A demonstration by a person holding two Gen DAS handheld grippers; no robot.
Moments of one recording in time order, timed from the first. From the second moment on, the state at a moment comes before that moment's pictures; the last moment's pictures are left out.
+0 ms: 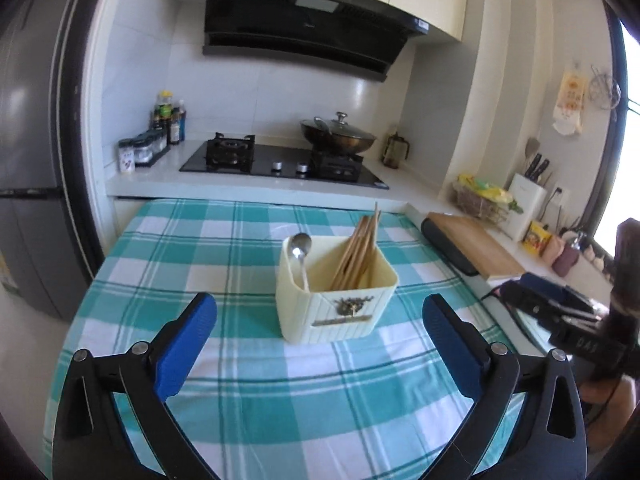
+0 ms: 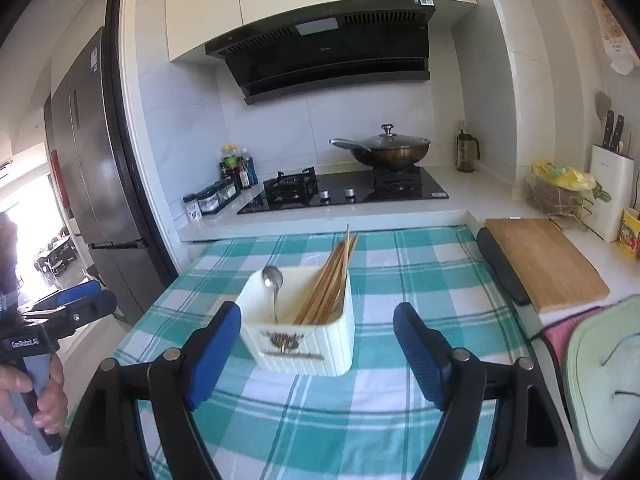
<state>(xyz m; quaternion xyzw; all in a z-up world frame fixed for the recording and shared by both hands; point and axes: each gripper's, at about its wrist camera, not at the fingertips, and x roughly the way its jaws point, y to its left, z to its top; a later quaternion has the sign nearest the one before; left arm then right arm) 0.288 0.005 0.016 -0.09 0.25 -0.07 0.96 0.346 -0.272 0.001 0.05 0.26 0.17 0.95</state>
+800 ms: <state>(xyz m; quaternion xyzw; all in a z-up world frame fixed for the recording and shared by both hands) 0.217 -0.029 0.025 0.00 0.25 0.04 0.97 0.240 -0.245 0.012 -0.02 0.23 0.12 0.97</state>
